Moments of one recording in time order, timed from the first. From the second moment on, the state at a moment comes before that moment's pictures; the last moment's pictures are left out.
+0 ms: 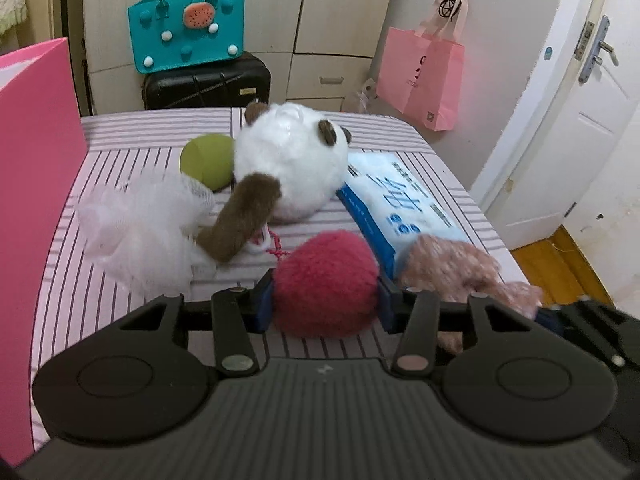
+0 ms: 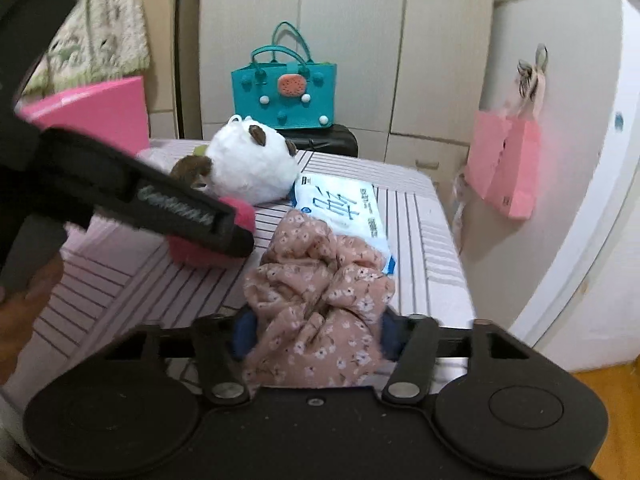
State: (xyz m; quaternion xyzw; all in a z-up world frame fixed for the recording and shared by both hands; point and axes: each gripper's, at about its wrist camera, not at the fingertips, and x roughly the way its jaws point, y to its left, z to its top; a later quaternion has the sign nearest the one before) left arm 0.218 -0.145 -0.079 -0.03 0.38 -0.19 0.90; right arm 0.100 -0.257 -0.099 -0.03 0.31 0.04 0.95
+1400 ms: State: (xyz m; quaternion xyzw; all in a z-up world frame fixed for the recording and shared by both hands) left arm 0.145 -0.059 -0.007 0.04 0.52 -0.30 0.80; right arm 0.067 -0.232 -0.005 0.03 0.42 0.28 0.86
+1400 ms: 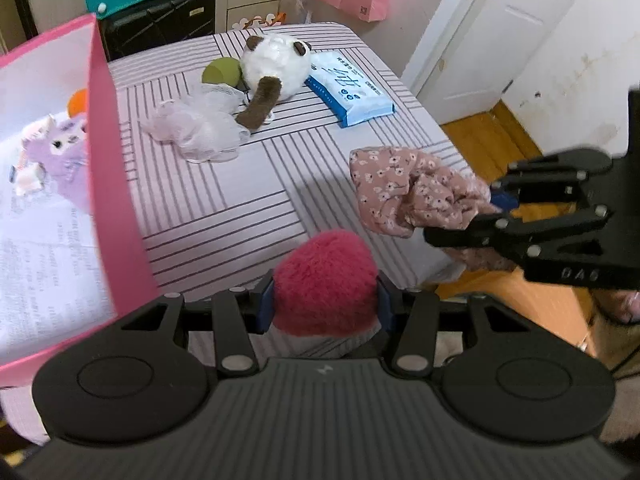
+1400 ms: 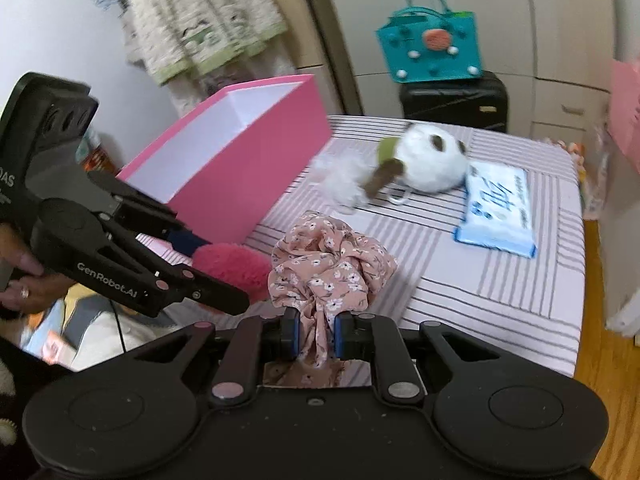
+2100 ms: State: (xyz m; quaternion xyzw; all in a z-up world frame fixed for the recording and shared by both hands) left arm 0.112 0.010 0.032 0.05 0.54 -0.31 0.78; right arm 0.071 -0.156 0.043 -0.03 0.45 0.36 0.81
